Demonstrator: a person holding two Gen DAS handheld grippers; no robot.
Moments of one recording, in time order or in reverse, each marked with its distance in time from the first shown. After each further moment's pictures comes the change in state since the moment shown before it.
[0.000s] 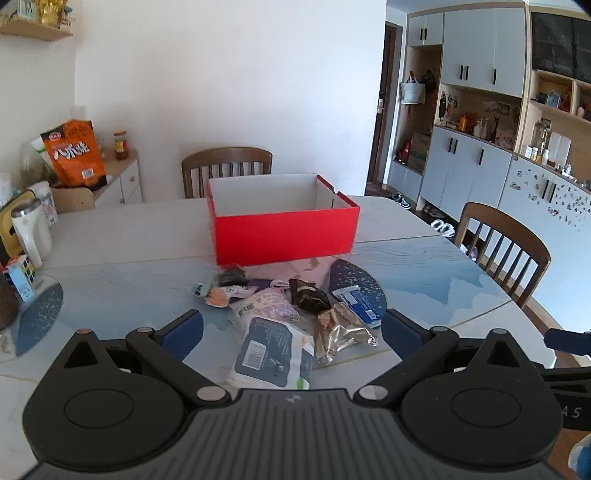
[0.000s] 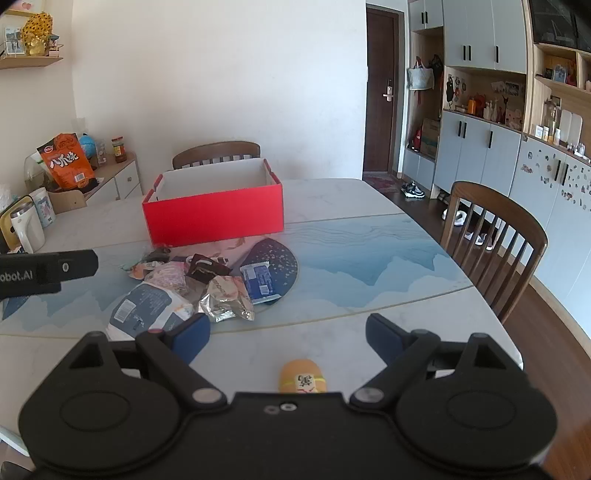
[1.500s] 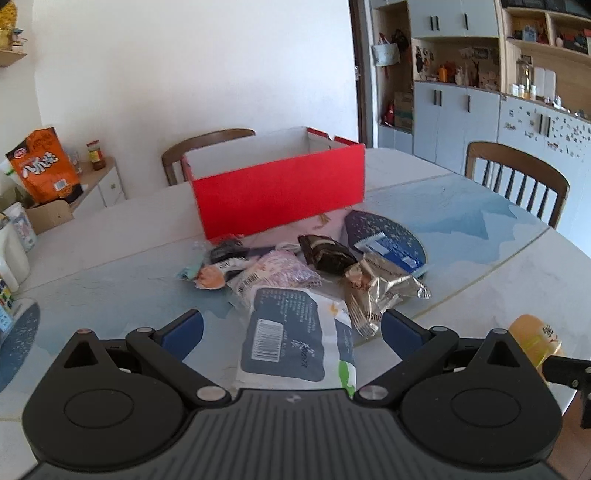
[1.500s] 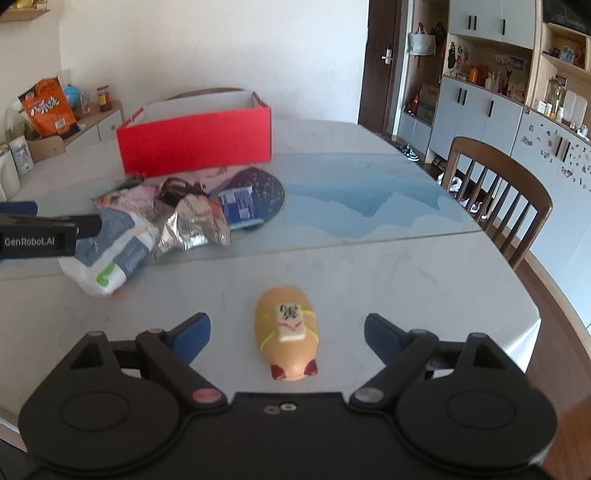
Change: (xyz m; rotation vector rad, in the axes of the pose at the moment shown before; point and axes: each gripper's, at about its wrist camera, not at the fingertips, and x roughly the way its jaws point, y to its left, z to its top) left arm 0.100 0.008 -0.048 0.196 0.046 0.010; right arm 0.064 -0.007 -0.061 -0.041 0.143 -0.044
